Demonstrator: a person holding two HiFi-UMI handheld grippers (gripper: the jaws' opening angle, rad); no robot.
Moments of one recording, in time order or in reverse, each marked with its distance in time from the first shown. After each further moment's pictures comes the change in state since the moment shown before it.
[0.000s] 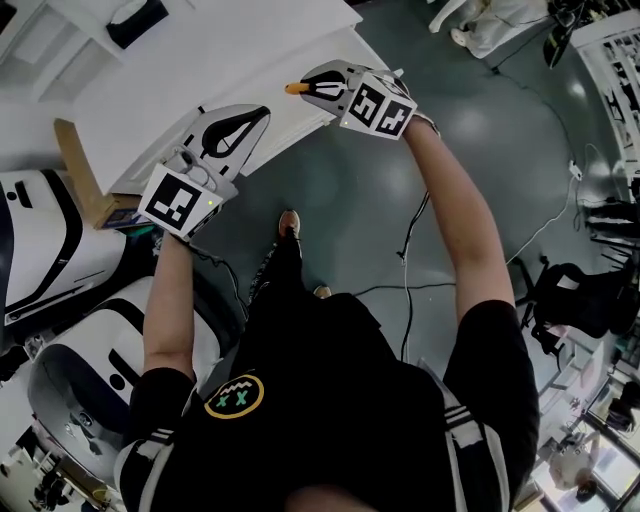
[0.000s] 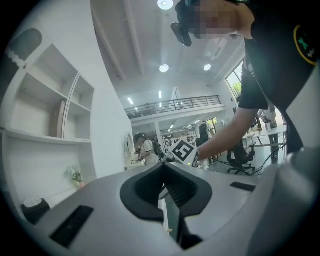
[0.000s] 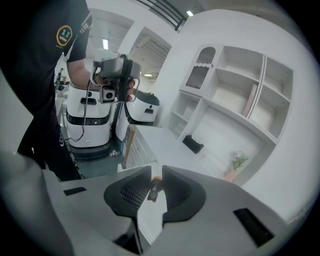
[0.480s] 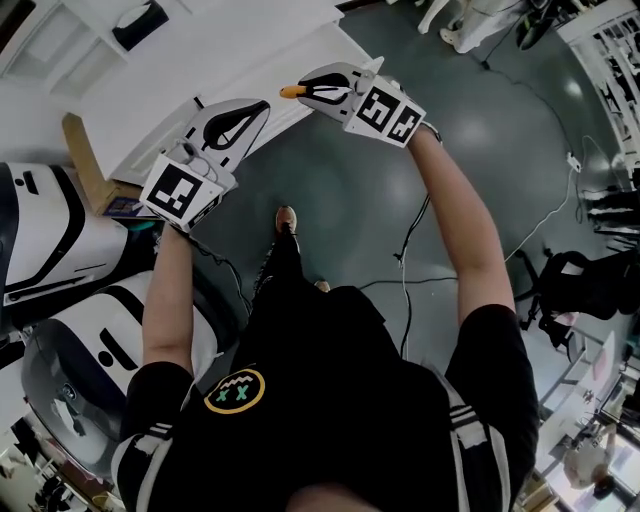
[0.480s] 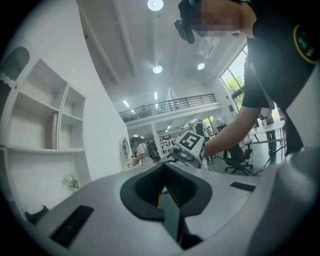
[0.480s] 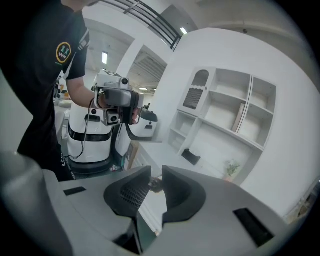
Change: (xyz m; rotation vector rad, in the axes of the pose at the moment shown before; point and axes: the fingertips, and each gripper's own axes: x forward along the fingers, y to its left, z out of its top) left arm -0.014 -0.091 0.049 0.049 -0.018 -0.028; right arm -0.099 0.080 0.054 0.050 -0.156 -0.070
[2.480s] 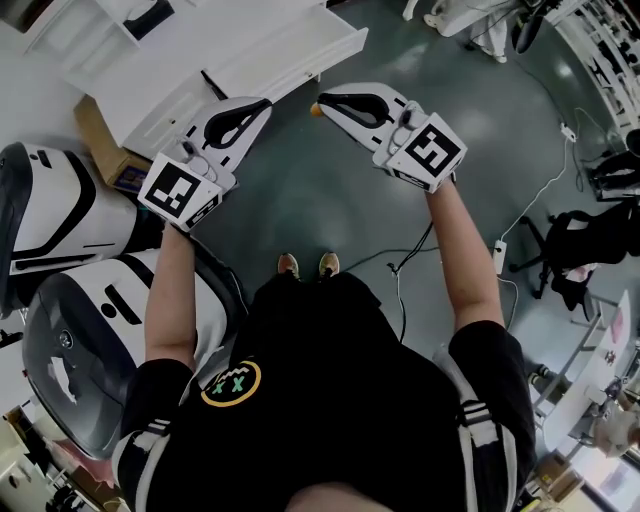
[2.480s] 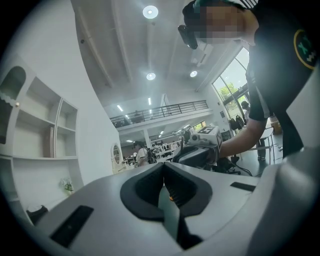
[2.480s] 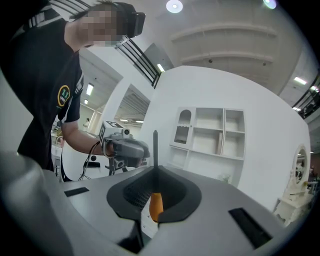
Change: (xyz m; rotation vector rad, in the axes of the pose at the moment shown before) left arm -0.110 -0.146 0.094 0.005 -0.063 -0.060; right arm -0.150 0.188 0.154 0.176 -0.349 -0.235
